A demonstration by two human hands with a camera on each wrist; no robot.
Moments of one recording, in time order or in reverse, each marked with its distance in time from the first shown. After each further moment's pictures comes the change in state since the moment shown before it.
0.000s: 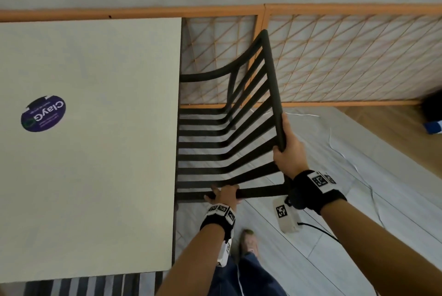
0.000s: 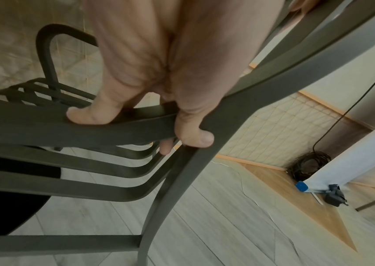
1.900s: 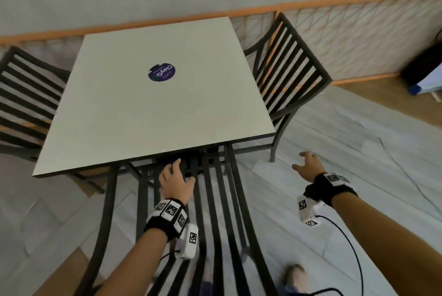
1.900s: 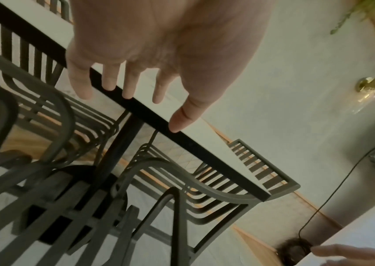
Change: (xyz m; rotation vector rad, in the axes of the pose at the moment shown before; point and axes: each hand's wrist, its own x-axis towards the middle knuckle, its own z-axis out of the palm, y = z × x) left_hand -0.310 -0.472 -0.040 -0.213 0.630 0.064; right_hand -0.392 -0.027 0.205 -0.301 -0.054 0.390
